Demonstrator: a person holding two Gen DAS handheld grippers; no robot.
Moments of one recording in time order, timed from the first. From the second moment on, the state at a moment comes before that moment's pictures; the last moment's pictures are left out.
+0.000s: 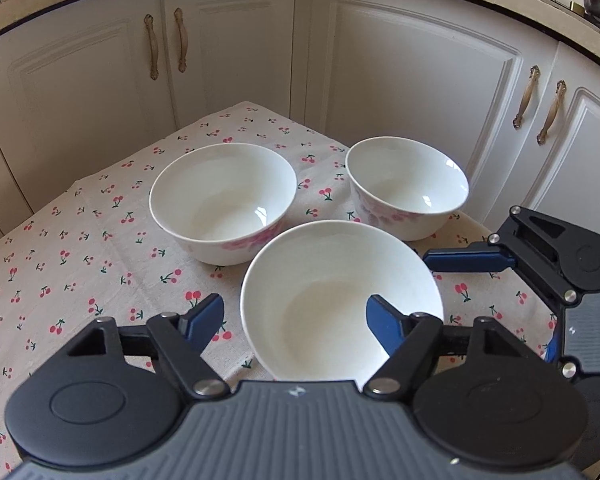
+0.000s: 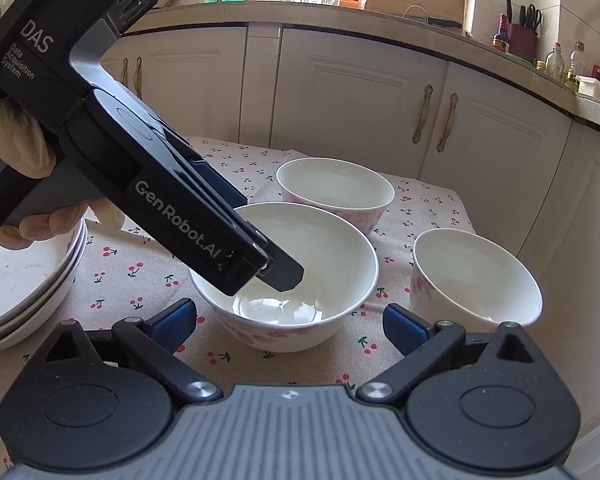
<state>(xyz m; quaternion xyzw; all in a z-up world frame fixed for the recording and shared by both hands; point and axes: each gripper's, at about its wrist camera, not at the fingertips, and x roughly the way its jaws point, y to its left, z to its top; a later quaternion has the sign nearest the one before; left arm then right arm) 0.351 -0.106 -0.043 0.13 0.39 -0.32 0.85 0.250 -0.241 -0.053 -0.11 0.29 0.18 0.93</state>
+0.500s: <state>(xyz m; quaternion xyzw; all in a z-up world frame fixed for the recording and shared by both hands) 0.357 -0.115 -0.043 0.13 0.40 -0.34 0.84 0.250 -0.240 -0.052 -0.11 0.29 0.19 0.93</state>
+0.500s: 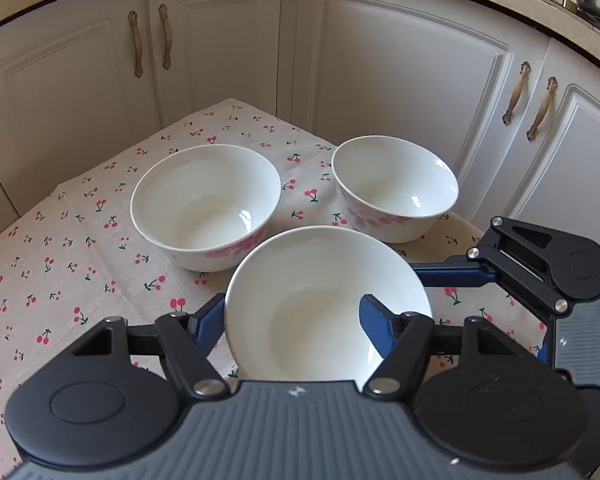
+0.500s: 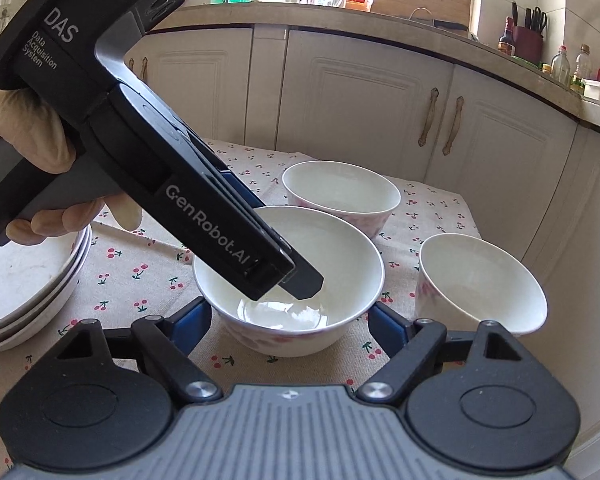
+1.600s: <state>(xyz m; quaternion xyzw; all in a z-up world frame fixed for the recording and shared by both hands) 0.330 -0.114 -0.028 0.13 0.39 -0.35 0.84 0.238 -0.244 -0.039 -0.10 0.30 0.20 0.93</state>
